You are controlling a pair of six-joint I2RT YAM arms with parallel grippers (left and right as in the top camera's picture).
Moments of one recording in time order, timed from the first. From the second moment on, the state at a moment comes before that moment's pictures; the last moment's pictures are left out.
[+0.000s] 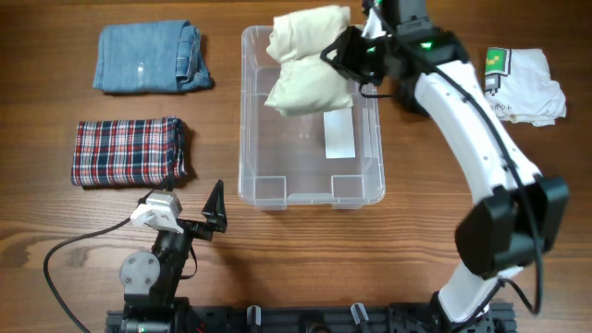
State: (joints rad) left arm -0.04 0.01 0.01 -0.05 0.19 -0.25; right arm 0.30 1.91 1.73 -0.72 -0.40 0.67
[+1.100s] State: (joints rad) left arm -0.04 0.01 0.01 -0.05 0.19 -0.25; right arm 0.37 2.09 1.74 -0.63 -0.39 0.72
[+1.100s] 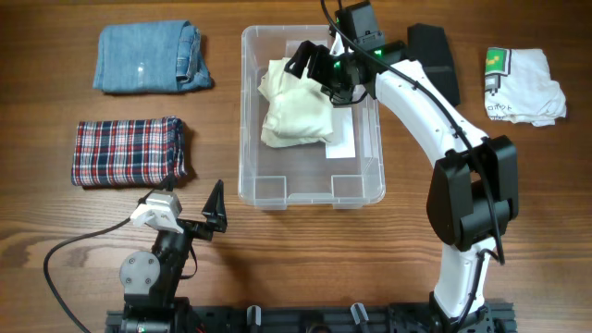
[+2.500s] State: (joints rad) left arm -0.04 0.01 0.01 -0.05 0.19 -0.25; right arm 0.45 2.20 1.81 -0.94 0.11 0.50
